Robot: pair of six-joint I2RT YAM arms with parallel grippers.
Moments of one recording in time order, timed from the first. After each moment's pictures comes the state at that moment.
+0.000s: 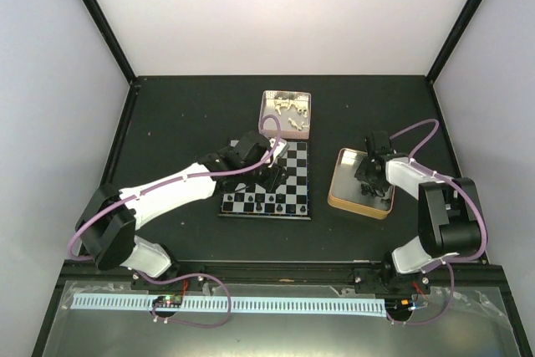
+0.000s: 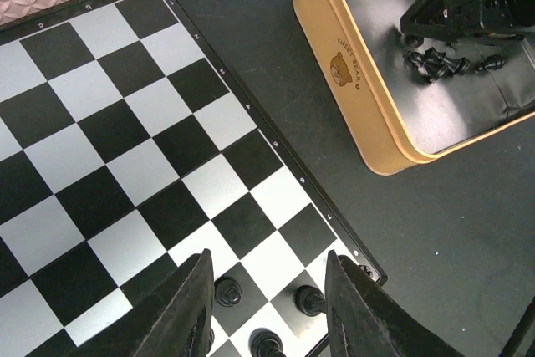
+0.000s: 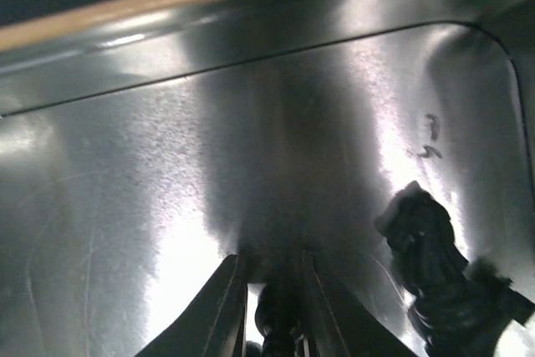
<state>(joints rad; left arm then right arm) -0.81 1.45 1.00 -0.33 0.14 -0.30 0.14 1.53 0.75 -0.45 0.12 0.61</state>
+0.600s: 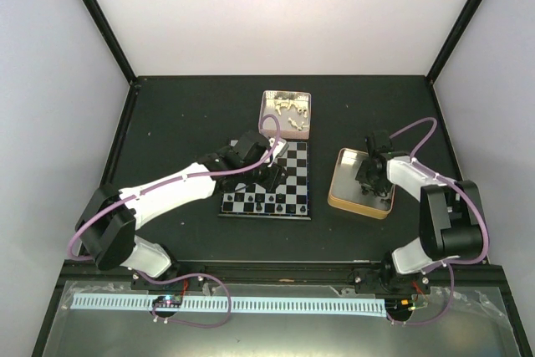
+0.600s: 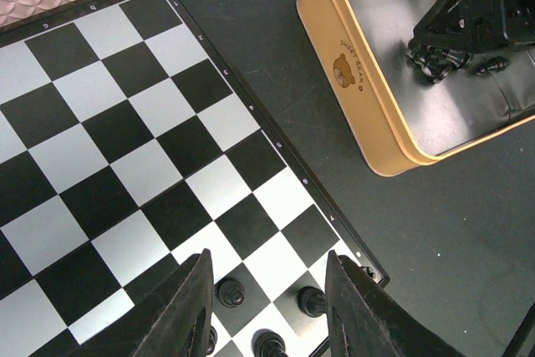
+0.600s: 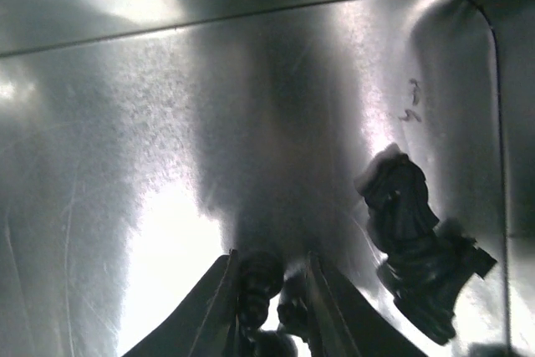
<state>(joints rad) -0.80 1.45 1.00 -0.33 0.14 -0.30 0.14 1.52 0.77 -0.52 0.11 0.55</state>
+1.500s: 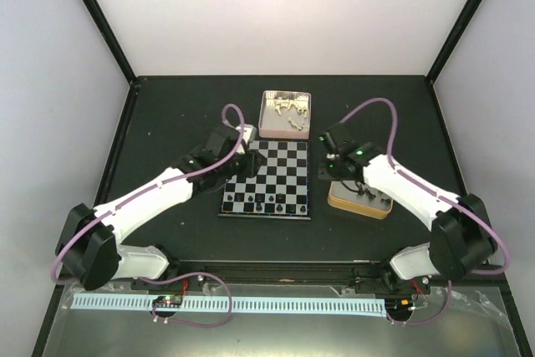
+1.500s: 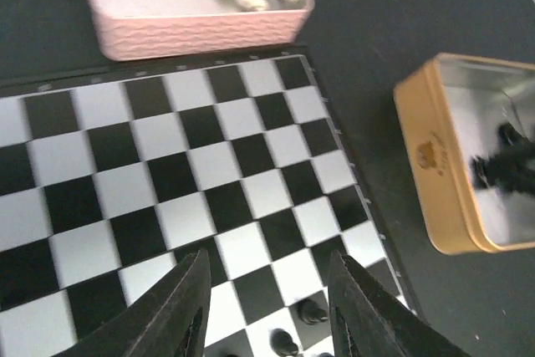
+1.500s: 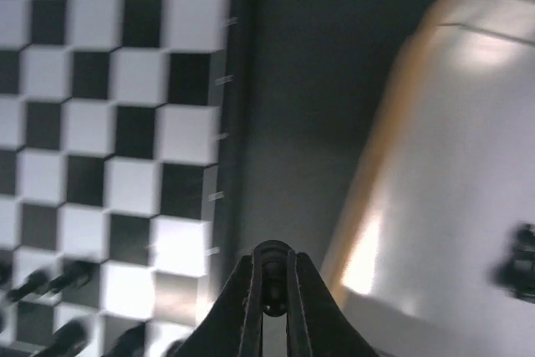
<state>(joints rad) -0.69 1.32 0.92 -0.32 0.05 -0.43 0.52 1.38 0.96 -0.69 0.08 0.54</state>
